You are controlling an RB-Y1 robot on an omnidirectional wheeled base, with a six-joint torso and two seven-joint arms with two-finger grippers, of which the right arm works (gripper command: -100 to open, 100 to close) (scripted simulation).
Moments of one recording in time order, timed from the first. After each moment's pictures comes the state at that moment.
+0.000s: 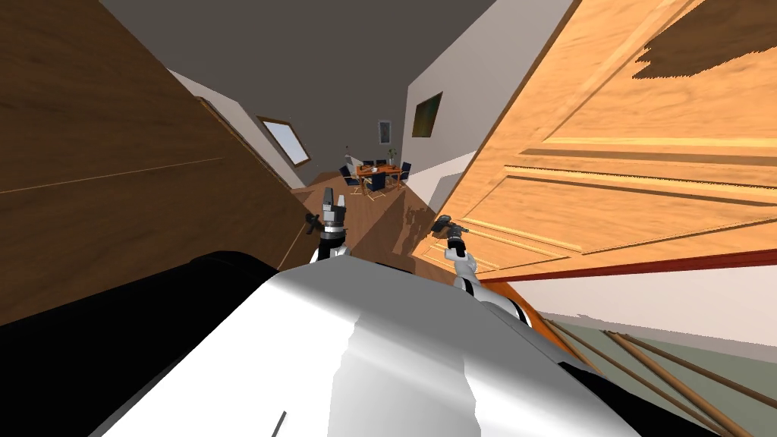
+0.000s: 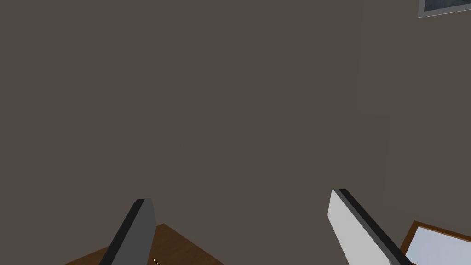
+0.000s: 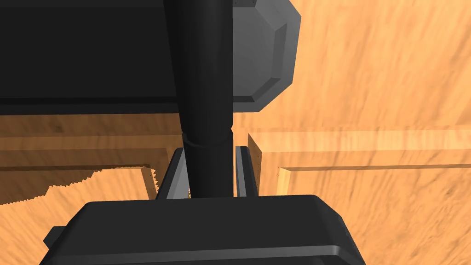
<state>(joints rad) -0.40 -0.27 -0.31 -0.64 0.19 -0.49 -0.32</state>
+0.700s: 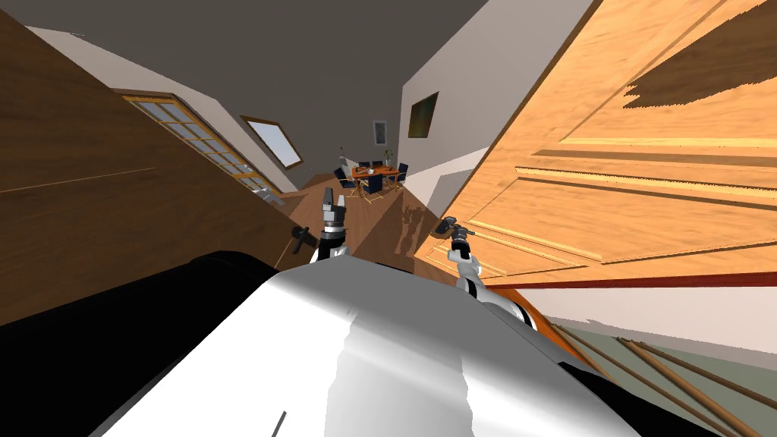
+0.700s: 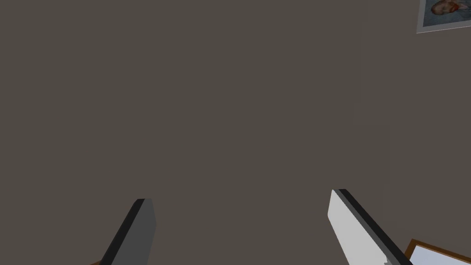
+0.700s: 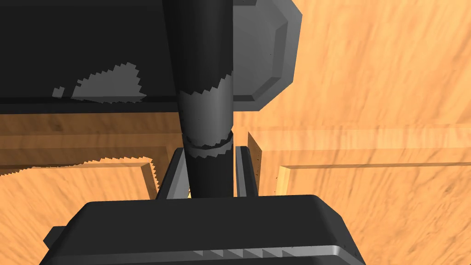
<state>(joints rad) -0.40 -0.29 -0.37 -0.62 0.16 -0.49 -0.28</state>
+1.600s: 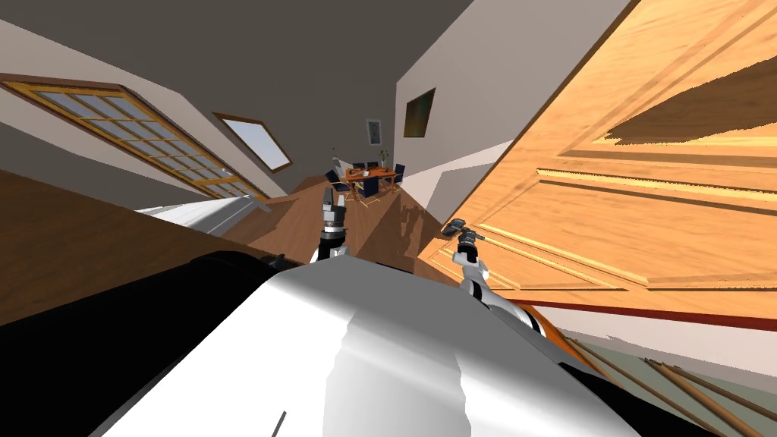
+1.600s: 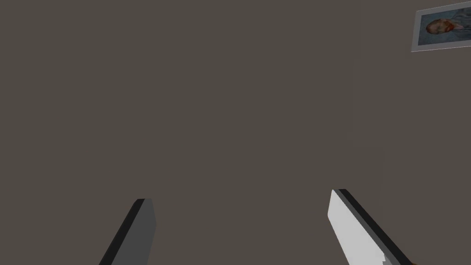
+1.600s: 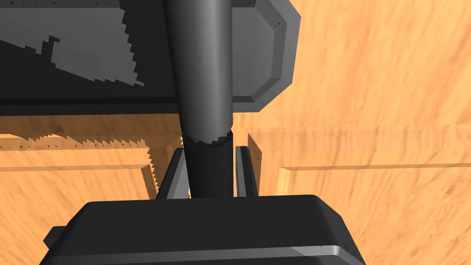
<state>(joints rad) -0.38 -0.32 -0.45 -0.61 0.14 -0.49 -0.25</state>
